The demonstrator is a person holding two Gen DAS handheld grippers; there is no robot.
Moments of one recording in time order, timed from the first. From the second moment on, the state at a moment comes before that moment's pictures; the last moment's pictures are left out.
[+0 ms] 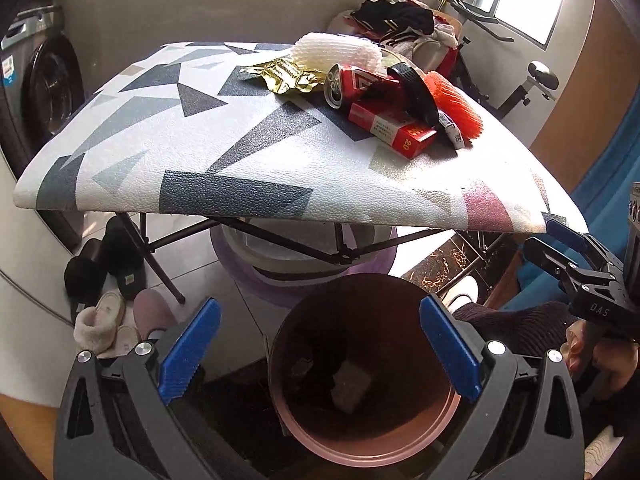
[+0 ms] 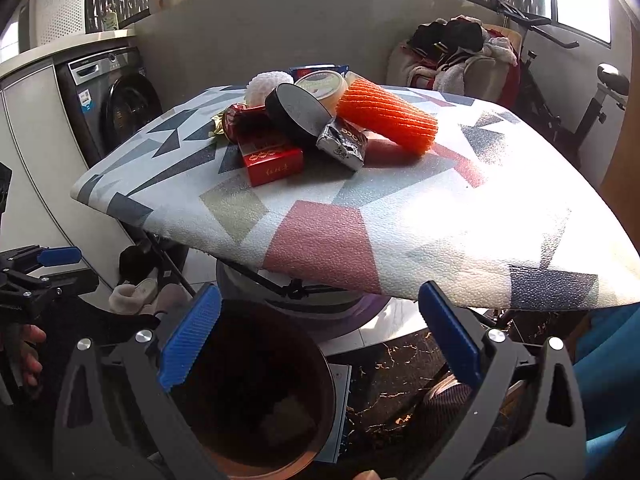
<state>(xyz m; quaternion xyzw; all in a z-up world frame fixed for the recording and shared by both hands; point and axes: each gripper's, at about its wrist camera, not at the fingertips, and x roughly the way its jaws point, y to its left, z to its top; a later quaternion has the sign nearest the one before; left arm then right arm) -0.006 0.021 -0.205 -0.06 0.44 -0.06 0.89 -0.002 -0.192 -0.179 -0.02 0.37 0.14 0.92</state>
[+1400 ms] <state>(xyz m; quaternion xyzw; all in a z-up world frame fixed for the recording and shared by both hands) 0.094 0.083 -0.124 -0.06 0.37 -0.06 0.93 0.170 -0.230 -0.128 -0.16 0.37 0.13 0.90</state>
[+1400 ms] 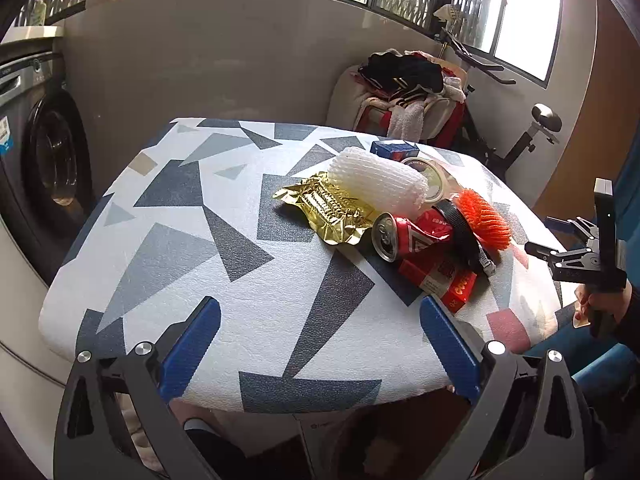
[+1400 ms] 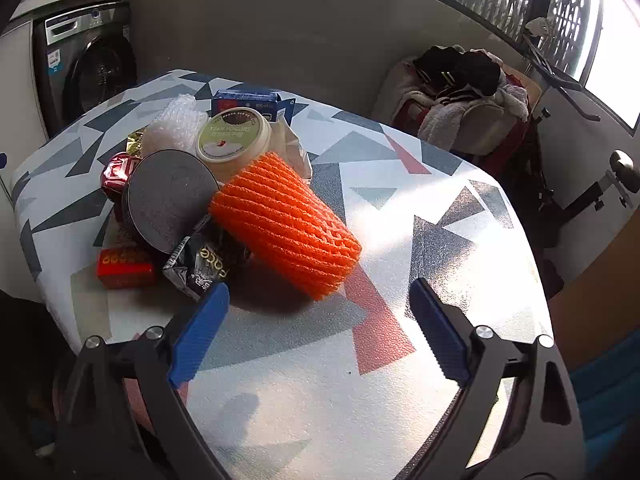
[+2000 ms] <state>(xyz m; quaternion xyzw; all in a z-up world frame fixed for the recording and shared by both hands) 0.125 0.076 -0.143 -0.10 0.39 -0.10 0.91 0.223 -0.173 -0.164 -0.31 0.40 0.15 0.85</state>
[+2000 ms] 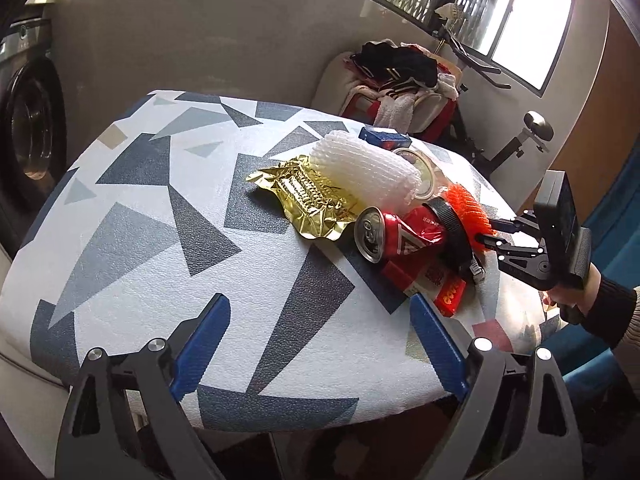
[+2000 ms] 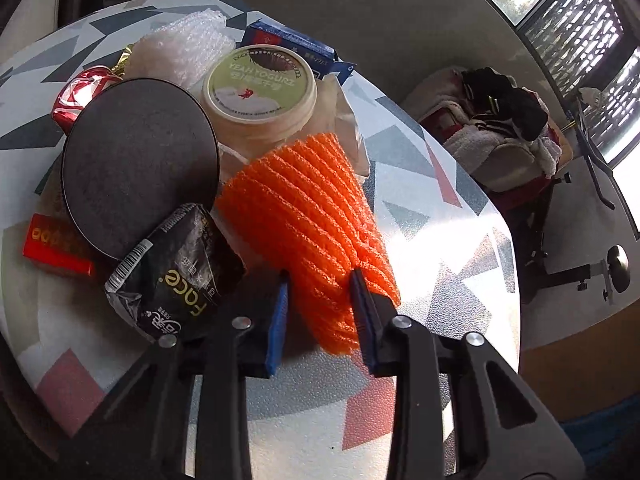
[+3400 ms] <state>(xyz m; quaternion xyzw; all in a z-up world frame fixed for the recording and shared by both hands) 0.291 0.043 -0.114 -0.21 0.40 -0.13 0.88 0.173 -0.237 -0.096 -0.05 0.35 0.16 0.92</state>
